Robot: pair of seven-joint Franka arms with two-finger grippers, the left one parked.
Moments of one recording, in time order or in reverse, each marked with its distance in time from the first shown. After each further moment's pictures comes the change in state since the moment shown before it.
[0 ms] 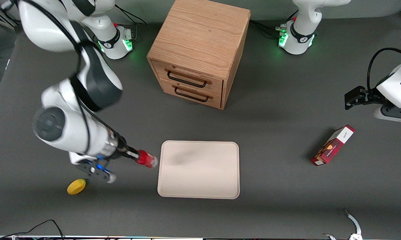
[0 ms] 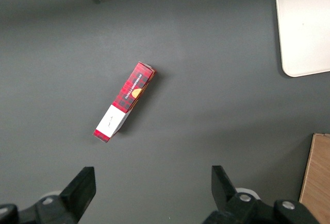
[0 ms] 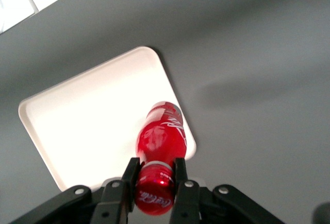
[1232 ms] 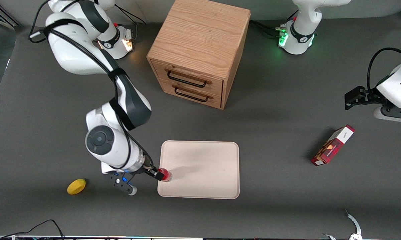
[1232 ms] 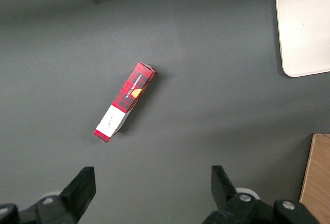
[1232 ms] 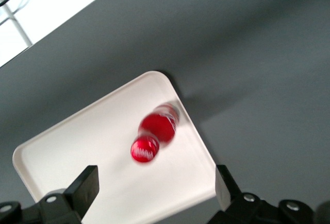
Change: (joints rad) arm 0.041 0.077 0.045 0.097 -0.163 0.007 0.128
